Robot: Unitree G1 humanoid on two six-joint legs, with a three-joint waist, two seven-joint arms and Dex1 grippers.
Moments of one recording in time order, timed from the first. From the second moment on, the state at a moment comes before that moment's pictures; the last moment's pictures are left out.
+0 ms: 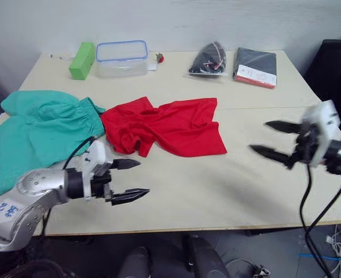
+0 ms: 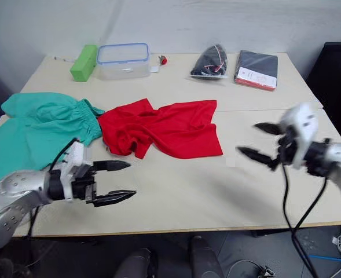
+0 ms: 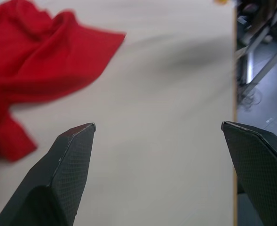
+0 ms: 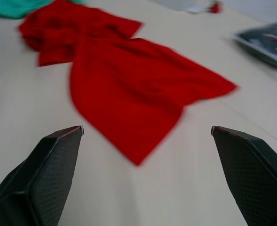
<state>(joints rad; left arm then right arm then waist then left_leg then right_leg) -0.04 0.89 0.19 -0.54 -0.70 0.69 -0.83 -0.27 -0.95 -0.21 -0.31 0.62 0.58 0.96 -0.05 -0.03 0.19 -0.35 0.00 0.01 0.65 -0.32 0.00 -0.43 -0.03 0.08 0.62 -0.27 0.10</state>
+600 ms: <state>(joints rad) -0.39 0.74 -0.10 -0.28 -0.32 0.57 -0.69 -0.41 -0.83 0.09 -0.03 0.24 0.28 1.01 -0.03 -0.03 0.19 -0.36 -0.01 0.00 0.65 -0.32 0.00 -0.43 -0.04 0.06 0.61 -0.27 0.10</state>
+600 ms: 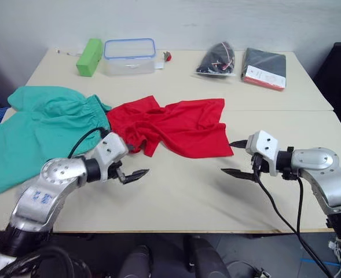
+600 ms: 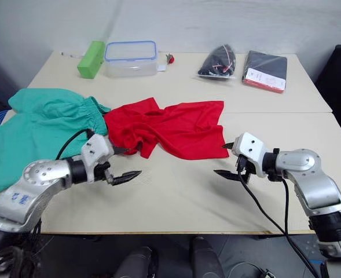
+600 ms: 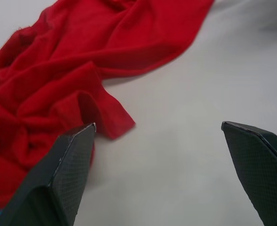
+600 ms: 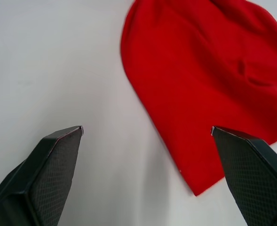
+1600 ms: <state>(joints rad) -0.71 0.58 -0.28 0.18 -0.04 0.38 -0.88 -0.44 -0.73 0.10 -0.06 0.18 0.33 0.92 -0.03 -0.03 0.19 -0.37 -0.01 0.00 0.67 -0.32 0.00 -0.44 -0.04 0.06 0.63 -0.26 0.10</state>
